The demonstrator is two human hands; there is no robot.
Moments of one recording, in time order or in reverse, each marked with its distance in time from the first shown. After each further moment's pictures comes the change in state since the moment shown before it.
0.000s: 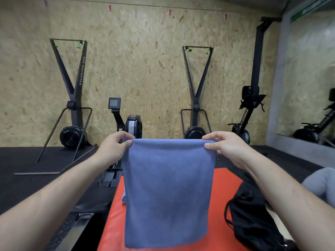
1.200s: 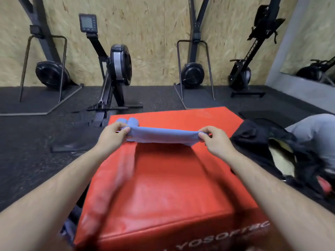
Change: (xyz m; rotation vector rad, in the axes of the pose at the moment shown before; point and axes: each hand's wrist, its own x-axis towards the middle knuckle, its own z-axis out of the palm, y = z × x) left_hand -0.033 -0.170 0.144 -0.039 -0.190 -0.258; right_hand 0.008 0.220 0.090 -0.403 0.033 0.059
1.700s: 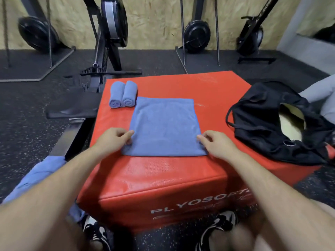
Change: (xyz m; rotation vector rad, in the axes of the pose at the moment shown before) left_hand -0.071 -0.101 0.040 0.299 -0.320 -0.066; right_hand -0.077 0.088 0.061 -0.268 -0.289 0.076
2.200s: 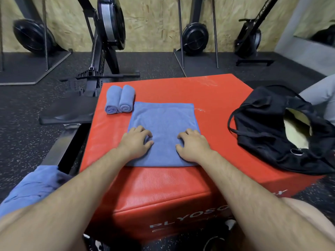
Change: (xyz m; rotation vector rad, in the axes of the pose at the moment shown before) left_hand 0.043 0.041 0.048 0.472 -0.038 0.218; right_hand 0.040 -0.067 0.040 -0.363 -0.084 -0.085
